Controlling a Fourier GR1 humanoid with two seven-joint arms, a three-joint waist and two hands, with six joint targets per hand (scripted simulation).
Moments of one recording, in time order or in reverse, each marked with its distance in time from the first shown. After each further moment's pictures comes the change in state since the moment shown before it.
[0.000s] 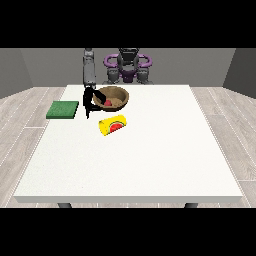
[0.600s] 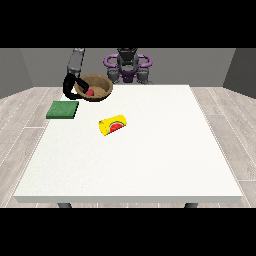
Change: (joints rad) left arm 0.139 0.133 0.088 0.197 -0.015 -0.079 -0.141; right arm -0.094 -0.162 0.046 -0.134 0.040 0.121 0.377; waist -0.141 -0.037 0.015
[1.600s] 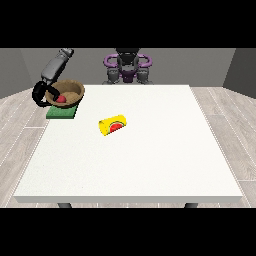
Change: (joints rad) left arm -0.033 0.007 -0.014 -0.168 0.038 0.064 0.032; right arm -0.105 -0.310 -0.271 0.346 -0.127 0.266 -0.295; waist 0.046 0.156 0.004
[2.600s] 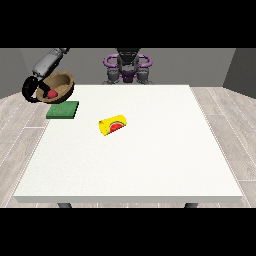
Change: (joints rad) left arm 0.017 -0.007 -0.018 -0.088 0.043 0.026 0.062; right arm -0.082 -0.124 -0.010 0.166 0.047 0.069 -0.064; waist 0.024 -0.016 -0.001
